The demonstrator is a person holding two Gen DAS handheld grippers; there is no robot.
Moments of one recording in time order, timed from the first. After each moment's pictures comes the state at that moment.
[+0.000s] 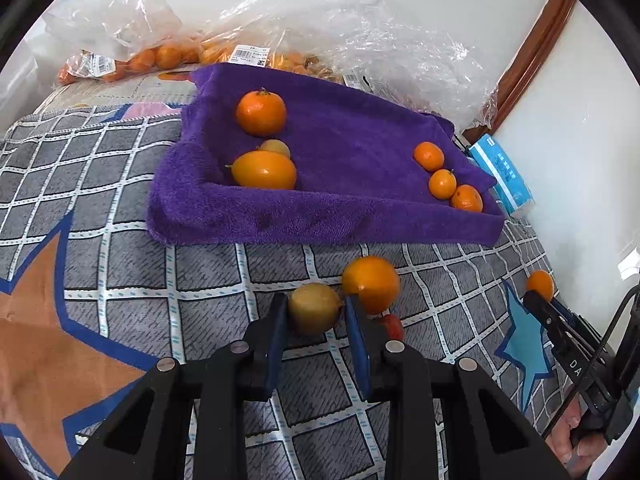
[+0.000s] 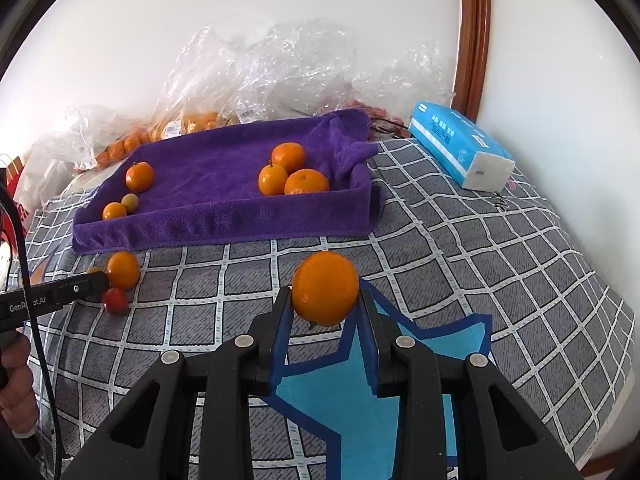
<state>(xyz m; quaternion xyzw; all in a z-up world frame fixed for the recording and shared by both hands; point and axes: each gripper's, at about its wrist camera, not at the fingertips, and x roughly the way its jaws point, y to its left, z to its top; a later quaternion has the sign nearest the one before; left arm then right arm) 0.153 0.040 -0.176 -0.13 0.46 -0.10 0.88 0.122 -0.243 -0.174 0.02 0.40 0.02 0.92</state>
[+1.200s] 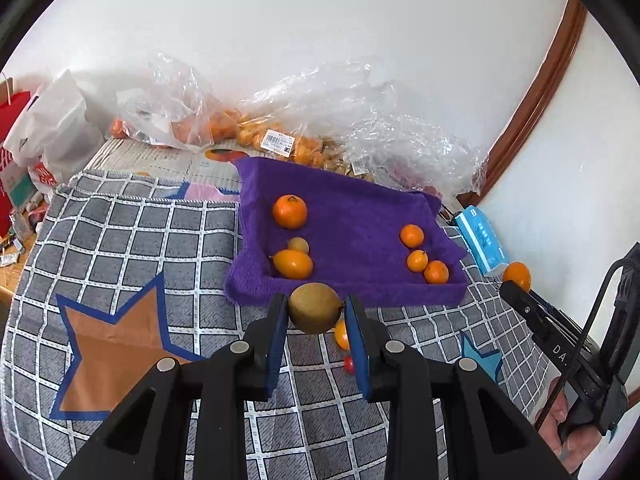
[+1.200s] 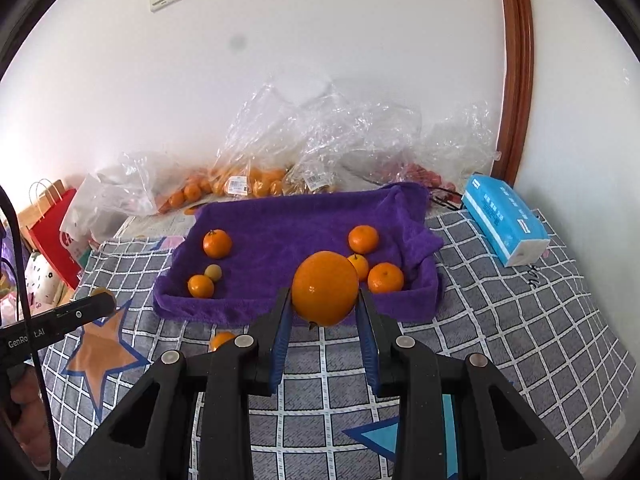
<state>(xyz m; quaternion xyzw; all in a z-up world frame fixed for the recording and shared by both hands) 0.125 0.077 -0.074 -0.16 0.40 -0.06 0.90 0.138 -0.198 -0.081 0.04 0.36 0.09 0.93</state>
